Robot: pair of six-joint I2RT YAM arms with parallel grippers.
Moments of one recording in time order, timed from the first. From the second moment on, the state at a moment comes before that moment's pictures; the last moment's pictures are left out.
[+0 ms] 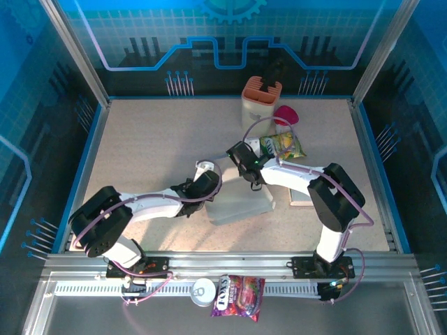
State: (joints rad) left arm -0.79 1.53 0.70 -0.08 -0.54 -0.46; right arm 0.72 1.80 1.15 -0.42 0.57 0.56
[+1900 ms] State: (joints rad) left arm -0.68 1.65 0.92 -0.31 -0.54 -0.60; right arm 0.73 1.84 1.25 -0.51 0.47 0.52
